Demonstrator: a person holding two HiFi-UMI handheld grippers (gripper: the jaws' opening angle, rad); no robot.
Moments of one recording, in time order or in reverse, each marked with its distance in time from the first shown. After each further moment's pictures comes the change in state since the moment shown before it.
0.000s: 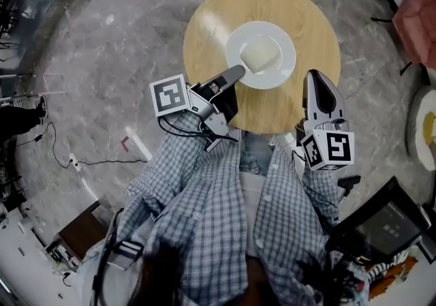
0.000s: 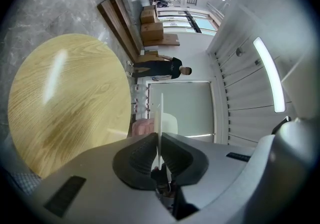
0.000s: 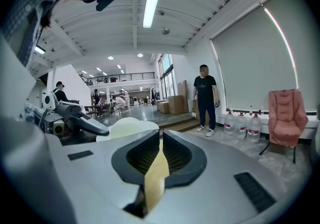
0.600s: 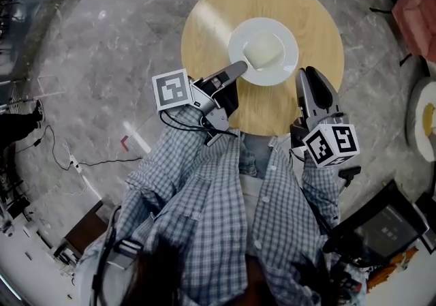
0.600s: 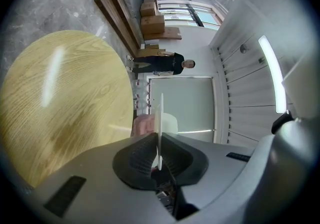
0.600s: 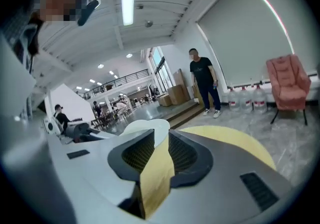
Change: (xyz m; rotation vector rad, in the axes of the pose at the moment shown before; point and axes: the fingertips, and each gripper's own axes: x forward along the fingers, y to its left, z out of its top) left arm 0.032 0.032 0.021 0.008 0.073 0.014; right arm 0.034 -0.011 -0.030 0.268 0.070 0.050
